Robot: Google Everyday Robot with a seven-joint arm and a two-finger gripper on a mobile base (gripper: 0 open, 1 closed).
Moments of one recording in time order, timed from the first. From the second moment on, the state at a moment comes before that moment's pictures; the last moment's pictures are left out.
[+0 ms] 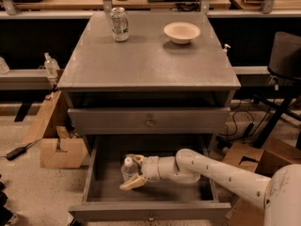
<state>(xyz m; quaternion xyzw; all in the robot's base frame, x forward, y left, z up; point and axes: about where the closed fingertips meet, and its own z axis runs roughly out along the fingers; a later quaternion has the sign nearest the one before) 0.541 0.087 0.448 -0.54 0.61 0.39 0.44</state>
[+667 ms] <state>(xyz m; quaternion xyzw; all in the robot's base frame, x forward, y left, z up) 0.533 0.096 0.461 -0.50 0.60 0.43 0.45</state>
